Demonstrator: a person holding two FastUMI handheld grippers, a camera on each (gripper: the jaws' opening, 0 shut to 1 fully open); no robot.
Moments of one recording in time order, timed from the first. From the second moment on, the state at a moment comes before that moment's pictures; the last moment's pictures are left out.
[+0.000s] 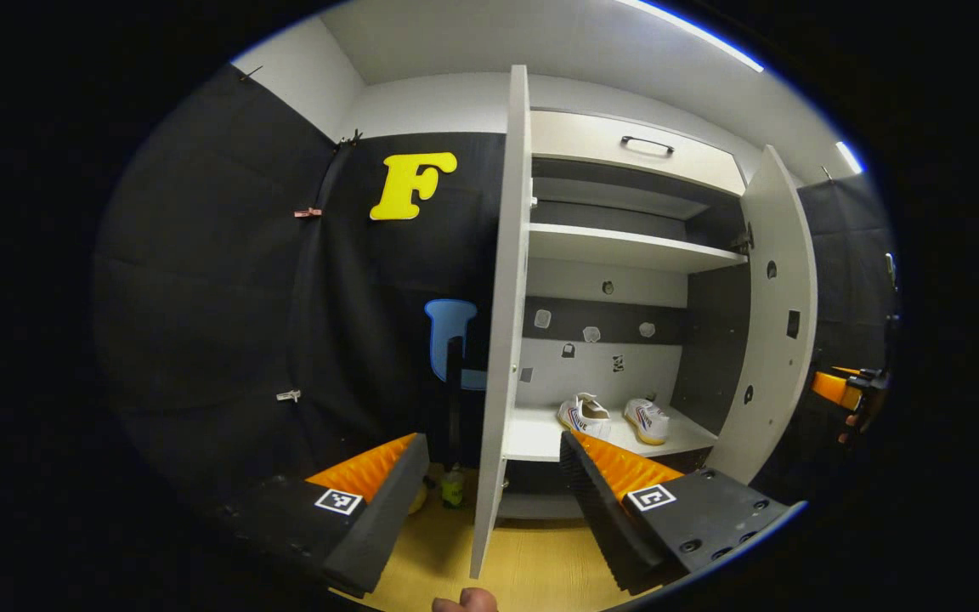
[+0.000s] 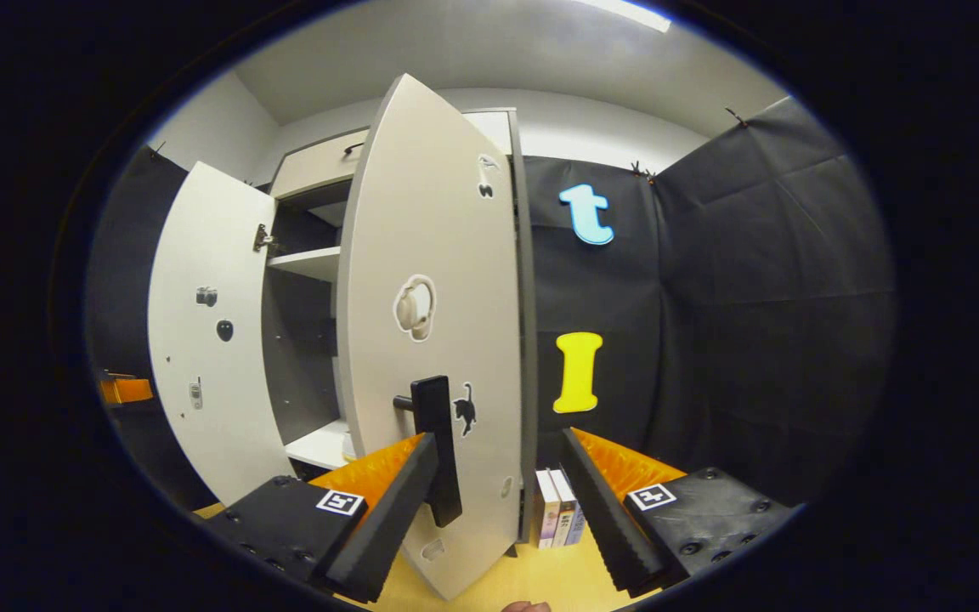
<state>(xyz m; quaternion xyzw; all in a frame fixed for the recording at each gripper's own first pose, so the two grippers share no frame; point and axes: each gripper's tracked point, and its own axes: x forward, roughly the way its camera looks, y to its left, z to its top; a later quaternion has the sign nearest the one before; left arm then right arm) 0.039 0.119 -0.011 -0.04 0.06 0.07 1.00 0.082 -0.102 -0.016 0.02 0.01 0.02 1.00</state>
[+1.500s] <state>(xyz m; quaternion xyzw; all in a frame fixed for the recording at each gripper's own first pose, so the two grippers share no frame) 0.107 0.228 -0.049 -0.02 0.07 0.08 0.99 0.025 -0.057 0.005 0.05 -0.01 -0.04 1.00</state>
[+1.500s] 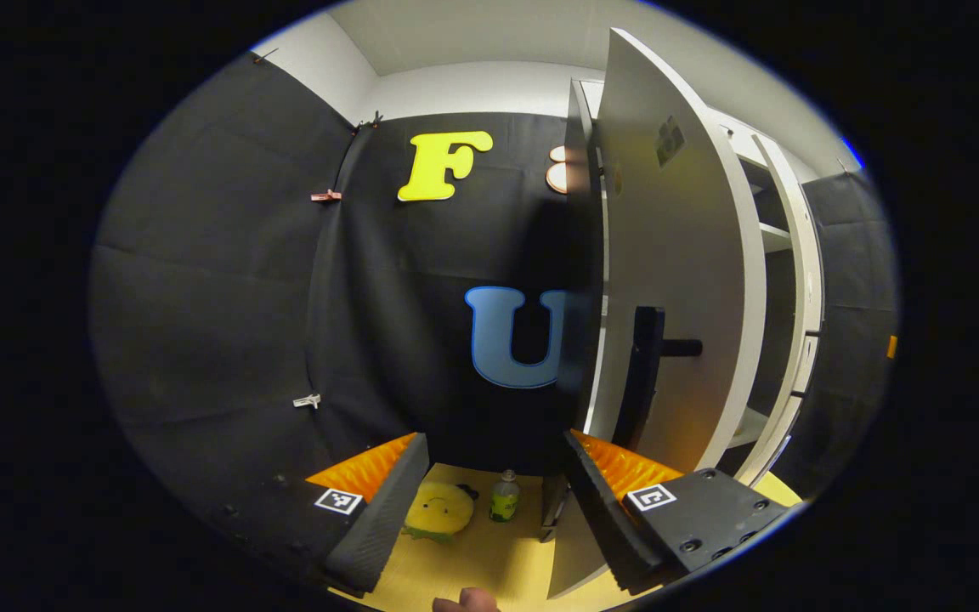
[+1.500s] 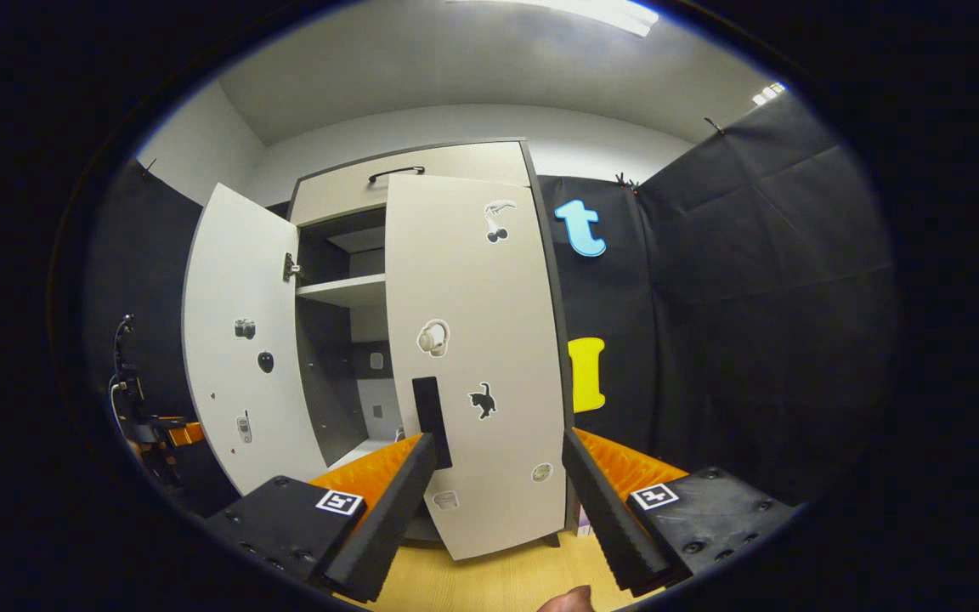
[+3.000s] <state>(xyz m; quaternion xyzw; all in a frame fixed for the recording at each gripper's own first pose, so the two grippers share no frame) 0.130 0.042 -0.043 -0.05 0.06 0.01 1.00 0.021 -0.069 -0.010 0.00 0.02 0.03 1.00</state>
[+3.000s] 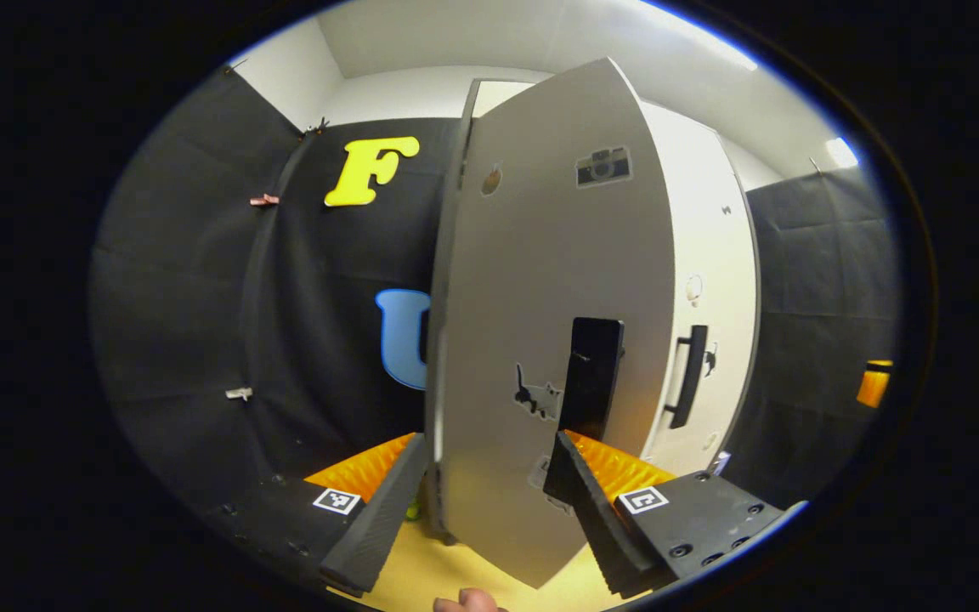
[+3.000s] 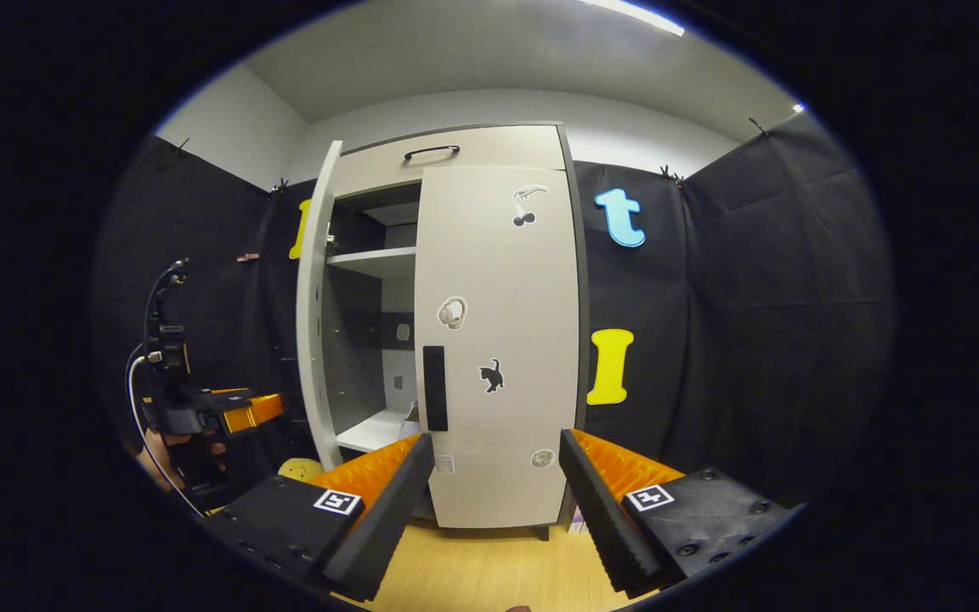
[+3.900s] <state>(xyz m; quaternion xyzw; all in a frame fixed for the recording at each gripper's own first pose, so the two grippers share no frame) 0.084 -0.010 -0.022 -0.01 0.06 -0.01 1.00 0.036 -0.076 -0.013 0.01 0.02 0.03 1.00</state>
